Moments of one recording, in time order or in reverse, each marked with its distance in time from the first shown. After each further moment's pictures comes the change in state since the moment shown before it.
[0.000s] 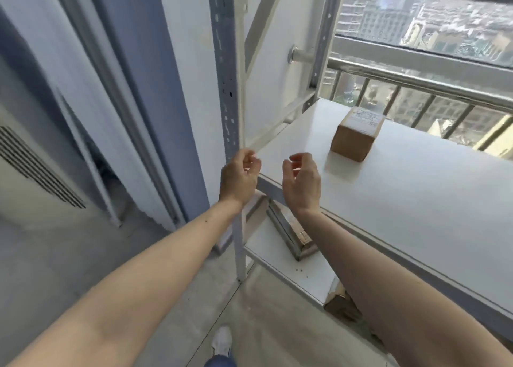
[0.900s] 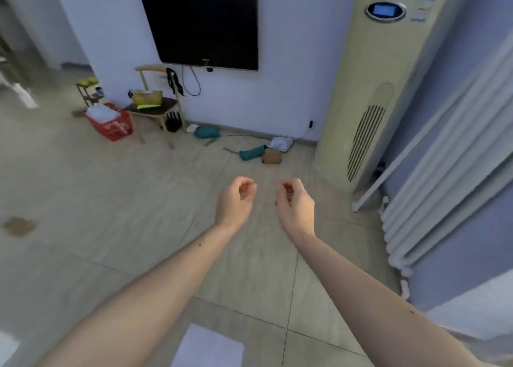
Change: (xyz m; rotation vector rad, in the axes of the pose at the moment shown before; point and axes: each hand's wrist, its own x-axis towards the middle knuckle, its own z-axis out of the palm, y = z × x) left_hand -0.467 -0.108 -0.447 0.252 1.045 -0.620; right_hand -0.516 -0.259 0.157 0.327 -1.202 -0.507
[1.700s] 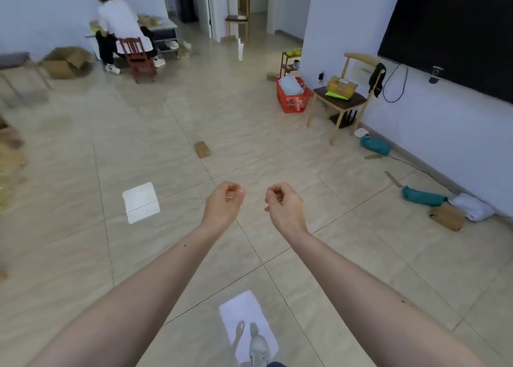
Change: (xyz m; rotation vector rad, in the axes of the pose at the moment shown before) left_hand -0.001 -0.253 -0.391 -0.053 0.634 -0.514; right_hand -0.085 -0.186 0.433 0.078 -0.862 -0.205
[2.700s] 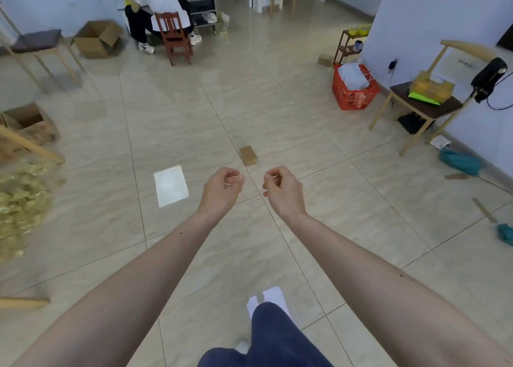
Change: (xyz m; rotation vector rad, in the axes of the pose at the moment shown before) left_hand 0.406 -0.079 -0.231 -0.002 0.057 -0.100; right_hand 0.328 -0.143 0.343 0.001 -0.123 0.035
